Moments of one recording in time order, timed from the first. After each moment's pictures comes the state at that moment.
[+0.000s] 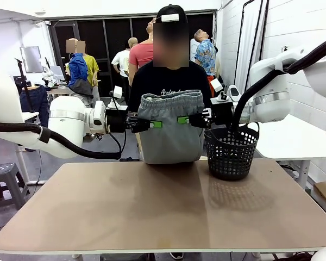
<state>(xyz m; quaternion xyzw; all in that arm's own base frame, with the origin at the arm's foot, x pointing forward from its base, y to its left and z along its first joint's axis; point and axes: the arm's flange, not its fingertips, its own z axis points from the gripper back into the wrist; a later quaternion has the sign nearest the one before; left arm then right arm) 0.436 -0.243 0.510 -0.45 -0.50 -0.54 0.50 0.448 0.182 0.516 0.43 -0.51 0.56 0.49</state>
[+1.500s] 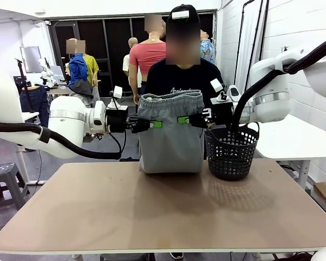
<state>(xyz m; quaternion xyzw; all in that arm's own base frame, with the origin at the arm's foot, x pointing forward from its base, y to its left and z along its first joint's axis) 0.436 -0.243 0.510 -0.45 -0.50 -0.54 0.50 0.448 0.182 0.516 0.43 -0.51 0.56 0.49</state>
